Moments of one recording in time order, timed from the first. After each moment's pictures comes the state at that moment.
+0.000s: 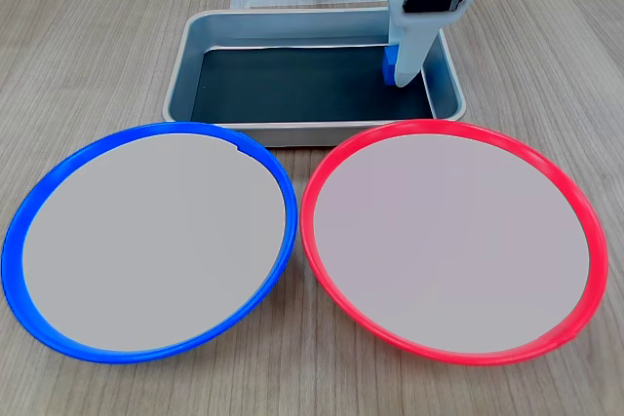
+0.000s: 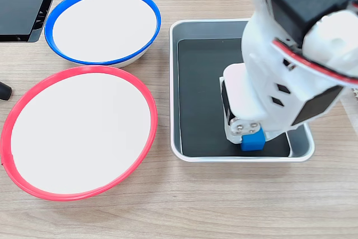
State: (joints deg) arm -21.3 85.4 109.8 72.4 19.2
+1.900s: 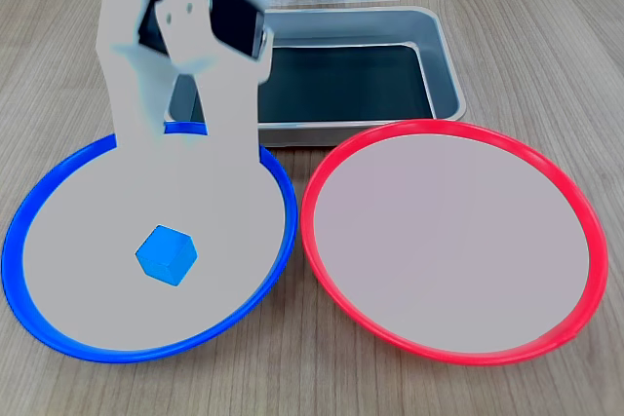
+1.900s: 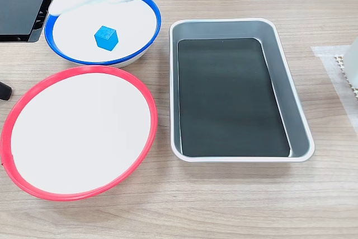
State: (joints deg) arm 11.6 80.0 98.6 15.1 -57.6
